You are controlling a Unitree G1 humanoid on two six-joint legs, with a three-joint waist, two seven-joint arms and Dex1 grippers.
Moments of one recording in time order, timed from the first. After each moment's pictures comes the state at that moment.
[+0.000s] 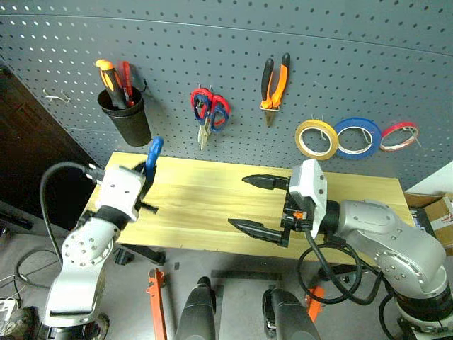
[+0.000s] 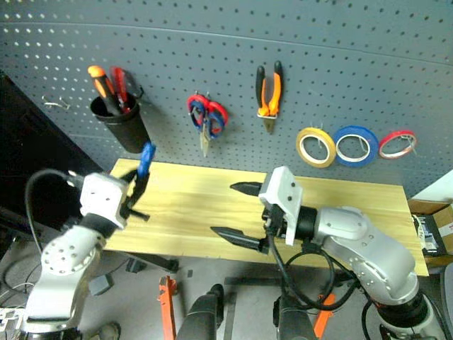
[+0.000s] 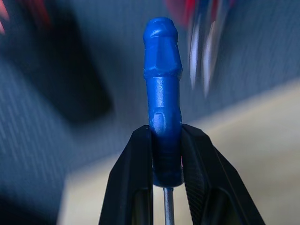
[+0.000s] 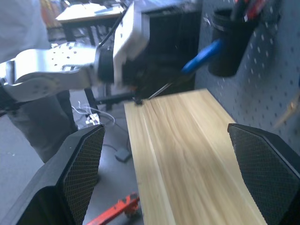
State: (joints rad) left arm -0.12 0.57 0.22 -0.43 -0.09 0.18 -0.30; right arm -0.42 -0.54 0.13 -0.73 0.68 0.76 0.63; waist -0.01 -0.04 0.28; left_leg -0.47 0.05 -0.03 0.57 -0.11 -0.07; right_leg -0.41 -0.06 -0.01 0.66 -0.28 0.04
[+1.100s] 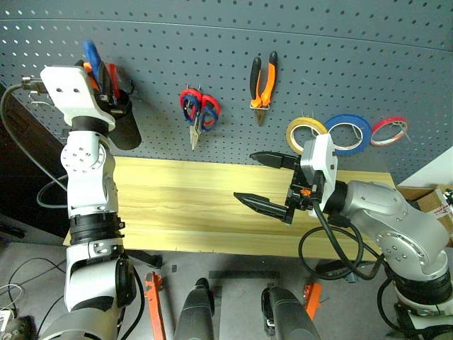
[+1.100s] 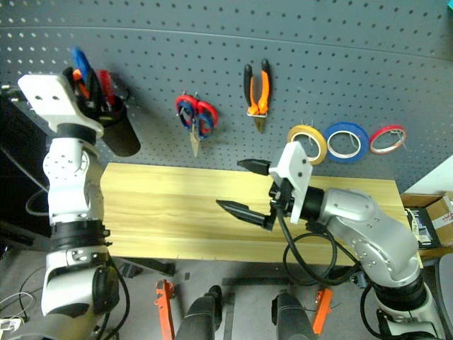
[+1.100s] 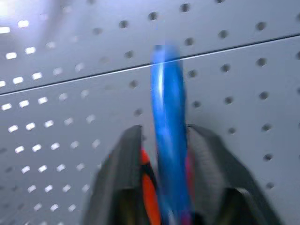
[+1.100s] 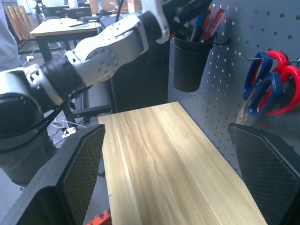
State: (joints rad) left arm -0.74 0.48 0.33 0.26 -0.11 -0.07 -0.05; right arm -0.50 -0.53 0.09 -0.66 0.69 0.75 0.60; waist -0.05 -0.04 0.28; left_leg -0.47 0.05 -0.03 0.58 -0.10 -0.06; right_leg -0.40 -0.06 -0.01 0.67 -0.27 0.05
